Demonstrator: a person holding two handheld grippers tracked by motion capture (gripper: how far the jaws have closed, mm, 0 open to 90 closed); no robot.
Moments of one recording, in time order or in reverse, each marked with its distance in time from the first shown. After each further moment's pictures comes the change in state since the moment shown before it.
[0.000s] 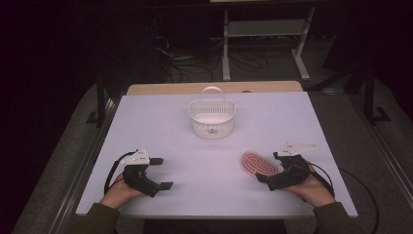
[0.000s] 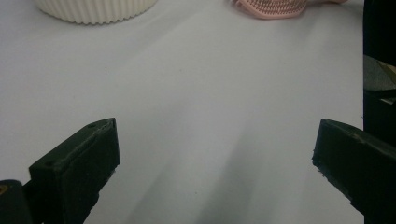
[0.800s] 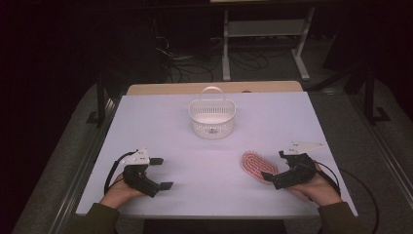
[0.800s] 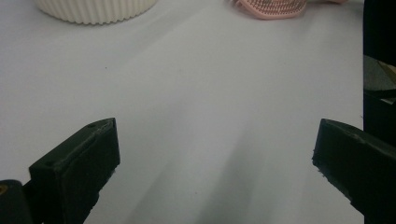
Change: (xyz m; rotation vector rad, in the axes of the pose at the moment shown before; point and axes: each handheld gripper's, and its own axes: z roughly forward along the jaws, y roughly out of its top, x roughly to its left) left arm 0.000 0.000 0.000 0.000 0.000 0.001; right arm -0.009 -0.001 -0.011 0.010 -0.023 -0.001
